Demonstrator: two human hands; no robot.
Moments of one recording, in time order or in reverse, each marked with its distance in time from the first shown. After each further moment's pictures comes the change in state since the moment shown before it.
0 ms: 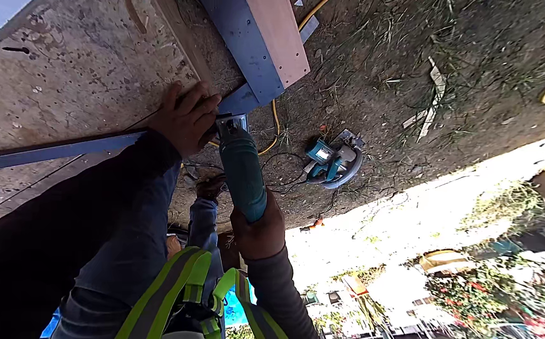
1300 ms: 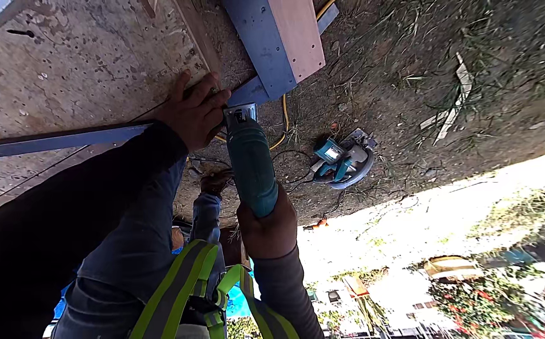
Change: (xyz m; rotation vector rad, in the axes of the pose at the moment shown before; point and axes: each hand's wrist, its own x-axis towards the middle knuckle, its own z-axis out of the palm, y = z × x) left_hand 0.002 0.001 -0.004 0.032 -0.028 0.013; right_hand 0.010 -0.006 -0.005 -0.014 0.019 -0.061
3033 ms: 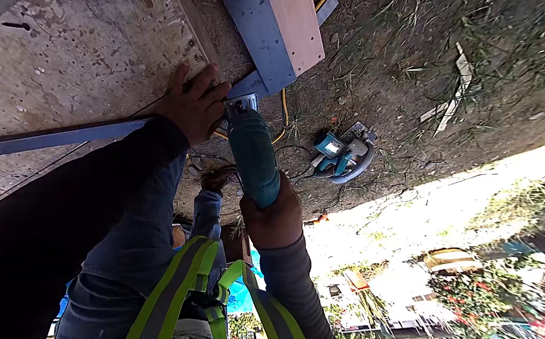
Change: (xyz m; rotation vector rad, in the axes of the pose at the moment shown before) left_hand 0.001 0.000 0.000 -0.007 -0.006 0.001; right_hand 0.004 -0.005 -0.005 -0.042 -0.041 0.003
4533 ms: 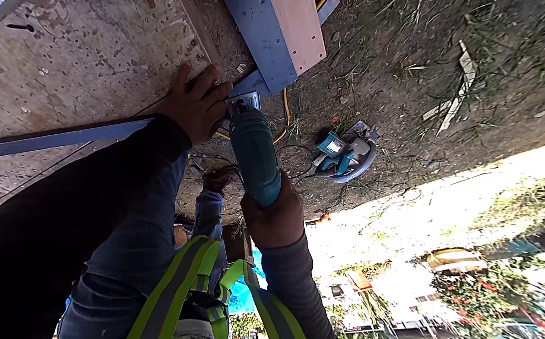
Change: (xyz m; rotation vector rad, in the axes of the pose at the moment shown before) left_hand 0.001 0.001 -0.003 0.001 -0.056 -0.006; right_hand -0.001 -0.001 0.000 -0.021 -0.013 0.001
